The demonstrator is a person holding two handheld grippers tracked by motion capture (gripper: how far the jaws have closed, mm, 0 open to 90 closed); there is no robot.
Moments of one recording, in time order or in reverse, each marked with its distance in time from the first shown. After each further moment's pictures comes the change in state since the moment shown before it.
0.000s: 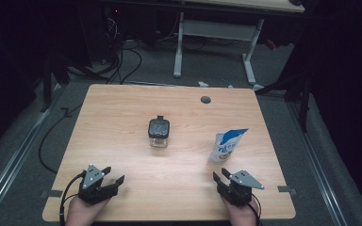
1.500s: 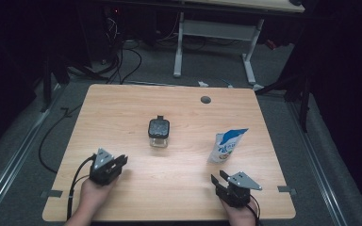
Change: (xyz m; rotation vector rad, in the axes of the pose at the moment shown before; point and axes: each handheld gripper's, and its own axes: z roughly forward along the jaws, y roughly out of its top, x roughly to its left) left arm -0.013 0.024 0.070 -0.029 0.022 0.010; right arm 0.004 -0.006 0.002 0.024 0.032 -0.026
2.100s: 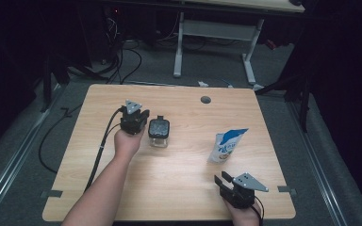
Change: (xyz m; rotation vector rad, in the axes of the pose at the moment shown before) left arm -0.055 0.066 0.135 -0.105 0.042 -0.027; right arm -0.011 -0.004 -0.007 -0.028 0.034 0.032
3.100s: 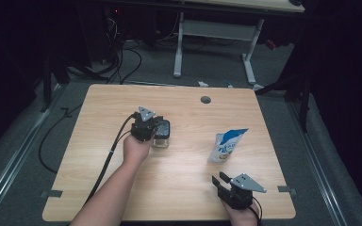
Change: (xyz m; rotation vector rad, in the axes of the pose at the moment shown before) left arm -0.018 -0.026 -0.007 0.043 0.001 0.048; right arm 0.008 0.001 0.001 0.001 0.010 -0.011
